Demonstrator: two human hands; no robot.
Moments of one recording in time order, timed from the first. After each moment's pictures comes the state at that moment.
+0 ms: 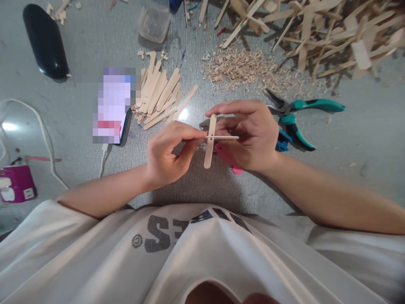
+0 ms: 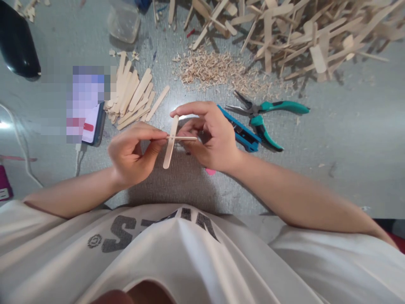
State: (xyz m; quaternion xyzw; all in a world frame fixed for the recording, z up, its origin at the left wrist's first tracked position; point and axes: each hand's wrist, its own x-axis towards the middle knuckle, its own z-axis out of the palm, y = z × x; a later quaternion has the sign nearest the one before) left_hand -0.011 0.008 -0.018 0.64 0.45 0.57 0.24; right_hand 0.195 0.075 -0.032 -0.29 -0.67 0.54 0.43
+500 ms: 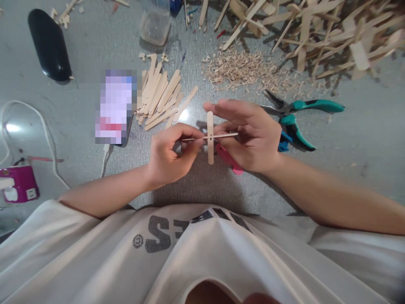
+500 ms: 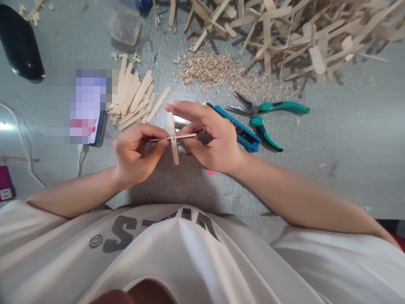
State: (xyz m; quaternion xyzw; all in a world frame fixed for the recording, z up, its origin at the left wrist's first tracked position) left_hand -0.009 0.004 -0.017 0.60 0.48 0.56 0.32; right_hand 0.198 0.079 -0.038 -0.22 -0.72 0.50 0.42
